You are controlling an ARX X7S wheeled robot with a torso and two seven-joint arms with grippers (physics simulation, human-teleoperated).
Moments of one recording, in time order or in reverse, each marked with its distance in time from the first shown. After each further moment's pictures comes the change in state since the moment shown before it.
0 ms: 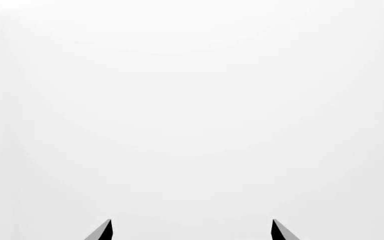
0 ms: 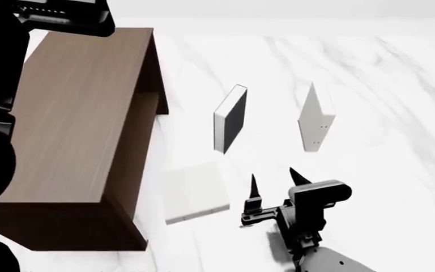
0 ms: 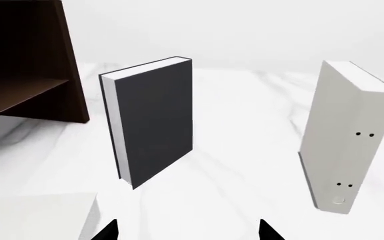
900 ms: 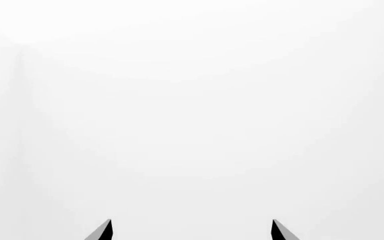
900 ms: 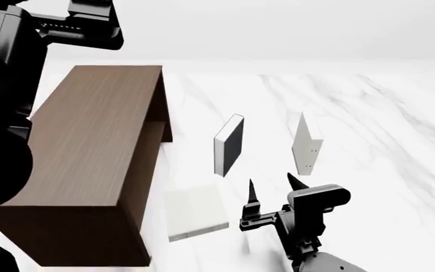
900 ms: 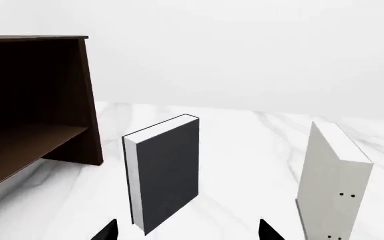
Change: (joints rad) left arm 0.066 -0.003 0.047 -0.041 0.085 0.070 0.043; right arm 0.001 0.009 -0.035 -0.038 0.014 -0.010 0.012
